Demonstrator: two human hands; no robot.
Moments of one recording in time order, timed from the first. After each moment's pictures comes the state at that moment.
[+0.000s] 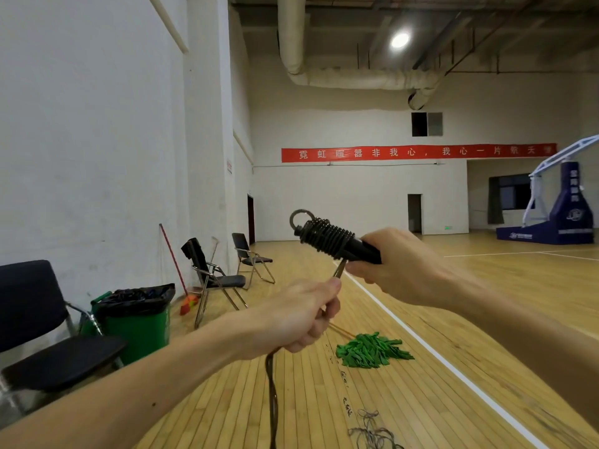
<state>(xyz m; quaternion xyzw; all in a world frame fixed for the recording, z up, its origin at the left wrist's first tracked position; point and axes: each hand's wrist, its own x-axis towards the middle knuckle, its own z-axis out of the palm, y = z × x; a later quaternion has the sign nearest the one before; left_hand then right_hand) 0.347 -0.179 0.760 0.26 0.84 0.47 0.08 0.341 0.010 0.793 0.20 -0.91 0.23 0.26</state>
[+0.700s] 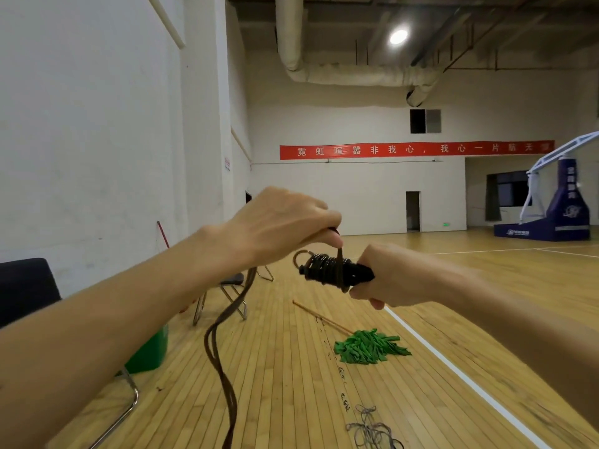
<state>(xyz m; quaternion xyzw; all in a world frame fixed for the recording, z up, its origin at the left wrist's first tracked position) 0.318 -0.189 0.842 0.47 0.72 -0.16 -0.48 0.330 0.008 0.794 0.16 -0.97 0.13 0.12</state>
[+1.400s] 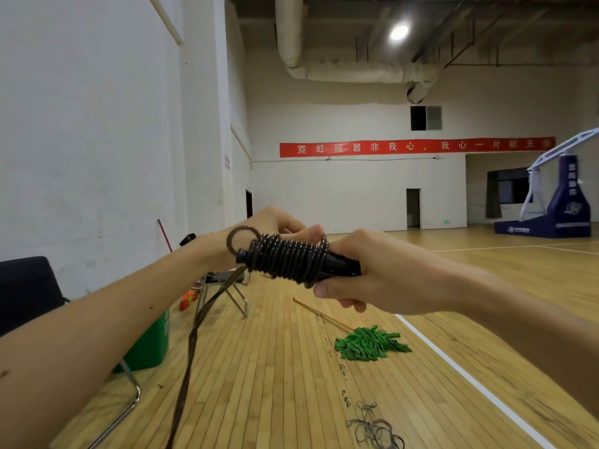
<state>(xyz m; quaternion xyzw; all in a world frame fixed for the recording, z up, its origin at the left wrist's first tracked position) 0.289 -0.210 0.824 0.43 0.84 0.31 -0.12 0.379 -0.009 0.802 0.36 -0.90 0.22 0.12</state>
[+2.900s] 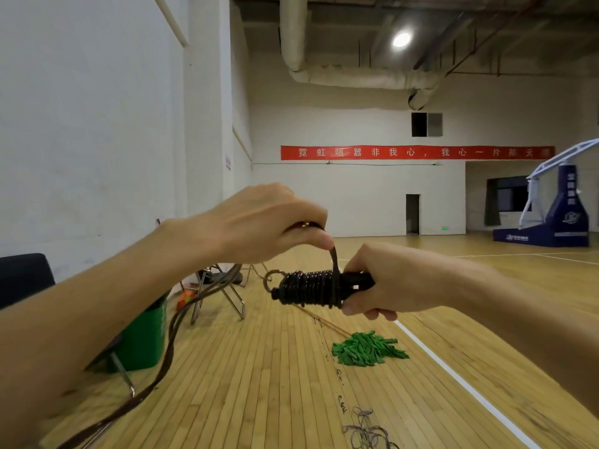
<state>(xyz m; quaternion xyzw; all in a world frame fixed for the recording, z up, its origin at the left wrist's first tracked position) 0.346 -0.209 0.849 0.45 0.81 -0.03 -0.37 0.354 0.001 0.804 0.26 -0.95 0.15 0.07</state>
